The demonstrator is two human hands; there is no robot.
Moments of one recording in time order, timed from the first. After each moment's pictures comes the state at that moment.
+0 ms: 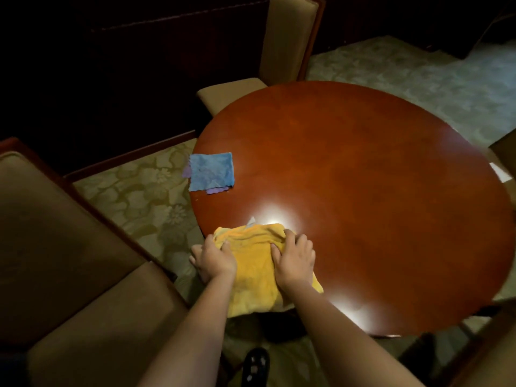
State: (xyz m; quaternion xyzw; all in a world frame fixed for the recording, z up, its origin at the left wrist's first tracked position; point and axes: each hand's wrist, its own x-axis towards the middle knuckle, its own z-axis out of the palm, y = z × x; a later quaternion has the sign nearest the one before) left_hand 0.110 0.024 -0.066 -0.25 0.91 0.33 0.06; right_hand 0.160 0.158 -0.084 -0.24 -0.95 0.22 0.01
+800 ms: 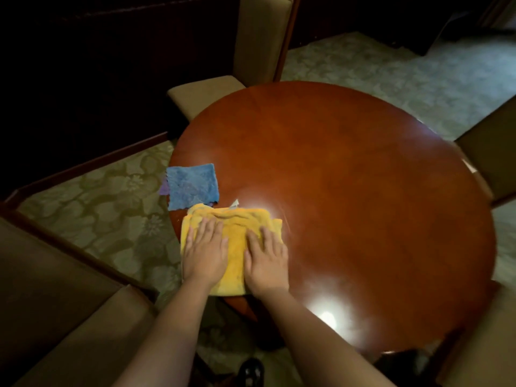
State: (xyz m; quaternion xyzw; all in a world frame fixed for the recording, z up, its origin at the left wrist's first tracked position) left_hand 0.036 0.011 -0.089 0.19 0.98 0.10 0.06; right_hand 0.112 0.127 -0.088 -0.20 -0.96 0.20 0.07
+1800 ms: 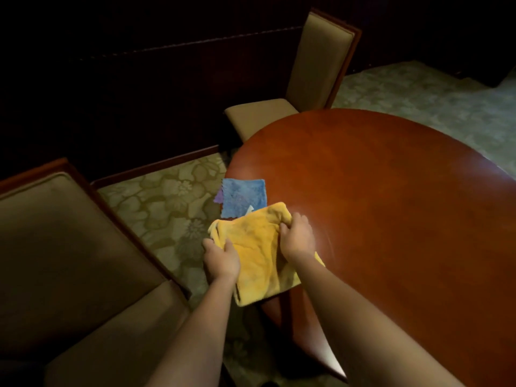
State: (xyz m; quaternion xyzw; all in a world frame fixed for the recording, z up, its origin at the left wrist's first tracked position) left_hand 0.029 -0.016 -0.045 -0.30 0.84 0.45 0.04; right_hand 0.023 0.131 -0.042 -0.23 -0.92 0.31 0.00
